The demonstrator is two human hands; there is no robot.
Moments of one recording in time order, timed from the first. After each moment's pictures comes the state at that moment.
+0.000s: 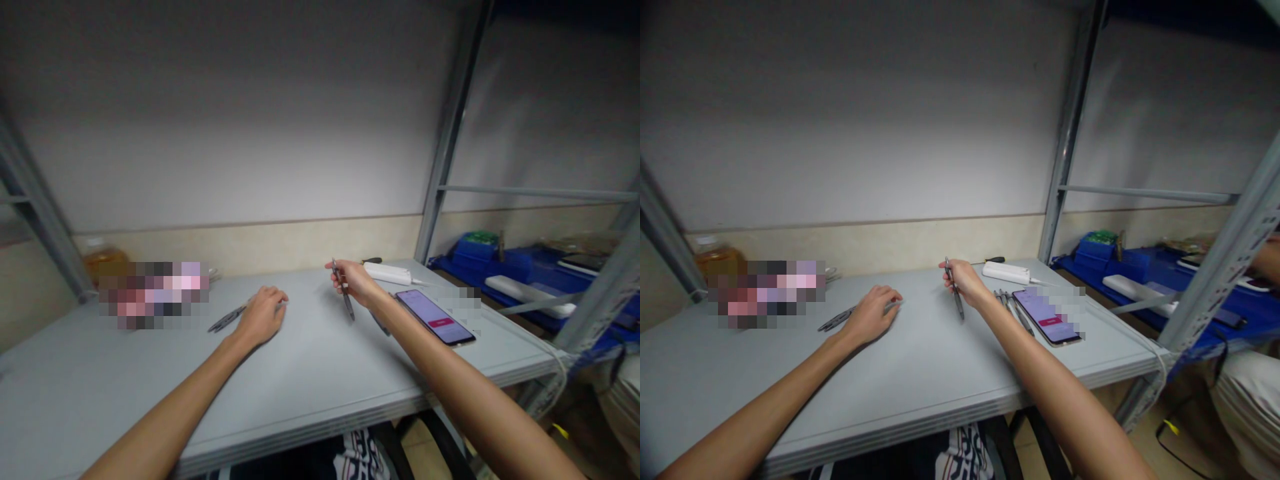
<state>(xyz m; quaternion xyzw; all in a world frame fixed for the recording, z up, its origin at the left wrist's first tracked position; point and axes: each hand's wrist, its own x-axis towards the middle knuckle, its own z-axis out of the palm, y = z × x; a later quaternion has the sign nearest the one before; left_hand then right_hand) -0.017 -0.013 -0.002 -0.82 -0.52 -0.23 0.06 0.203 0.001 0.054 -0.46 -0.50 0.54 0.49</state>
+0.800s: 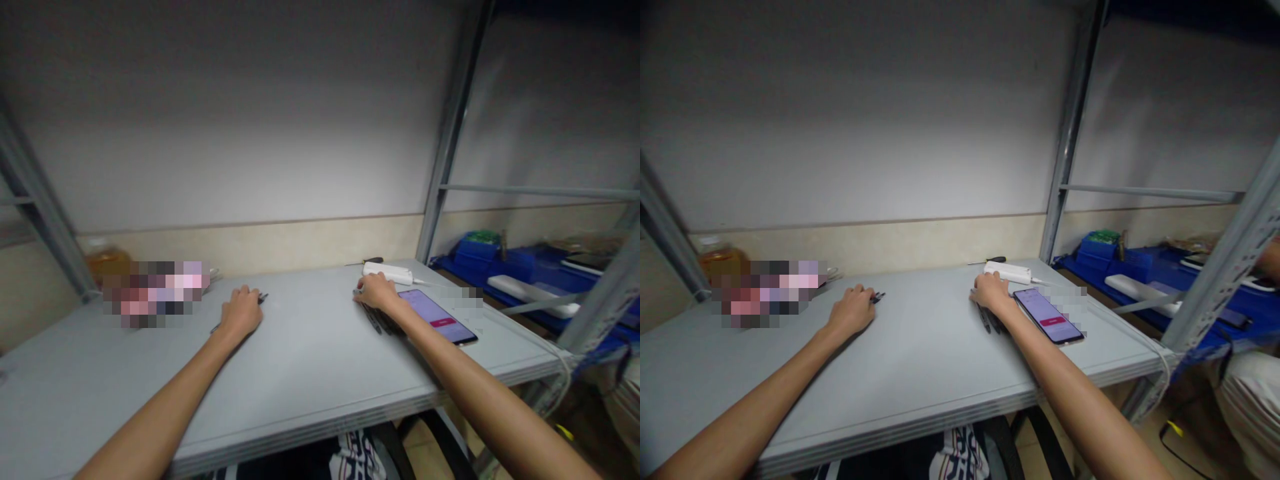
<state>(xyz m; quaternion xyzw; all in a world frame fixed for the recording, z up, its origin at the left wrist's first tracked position) -0.043 -0.004 0.002 -0.70 -0.70 -0.08 0.10 0.253 0.009 0.023 -0.71 -0.70 -0.01 0.08</state>
